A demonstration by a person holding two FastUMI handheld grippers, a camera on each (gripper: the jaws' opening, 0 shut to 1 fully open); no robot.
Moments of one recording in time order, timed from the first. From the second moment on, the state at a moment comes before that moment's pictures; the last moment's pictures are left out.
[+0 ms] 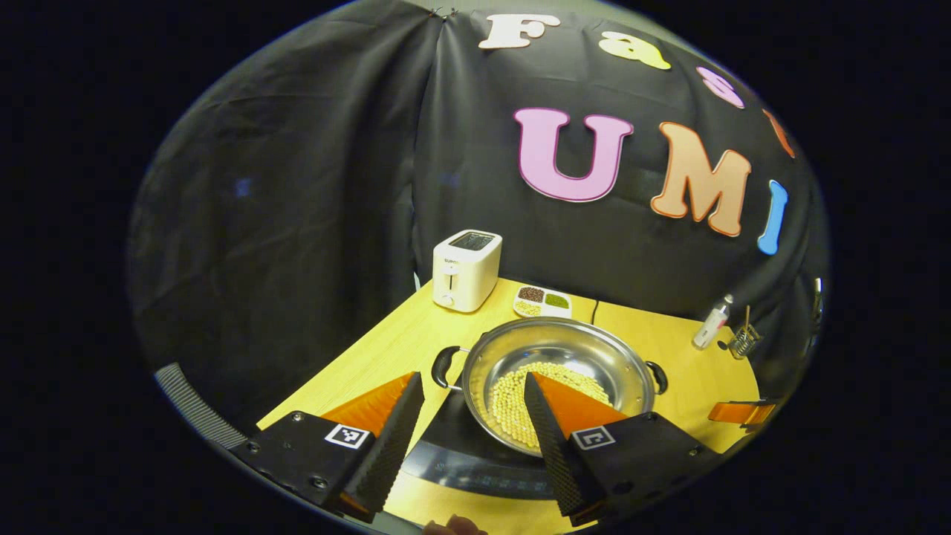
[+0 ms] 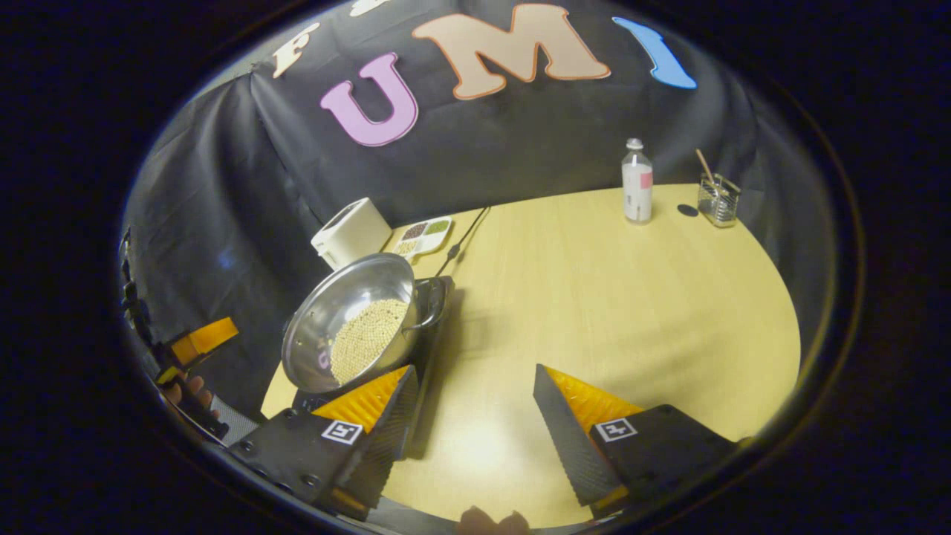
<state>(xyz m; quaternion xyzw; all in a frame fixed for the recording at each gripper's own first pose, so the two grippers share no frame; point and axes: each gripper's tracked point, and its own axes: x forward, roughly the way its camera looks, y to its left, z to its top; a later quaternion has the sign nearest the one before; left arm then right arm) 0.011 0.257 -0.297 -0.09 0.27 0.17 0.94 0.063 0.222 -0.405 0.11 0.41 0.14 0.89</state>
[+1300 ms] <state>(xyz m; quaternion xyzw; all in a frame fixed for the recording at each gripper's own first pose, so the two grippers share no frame) -0.029 0.100 -0.076 -0.04 0.10 0.00 0.99 -0.002 0.119 -0.107 0.04 0.13 0.07 0.99</state>
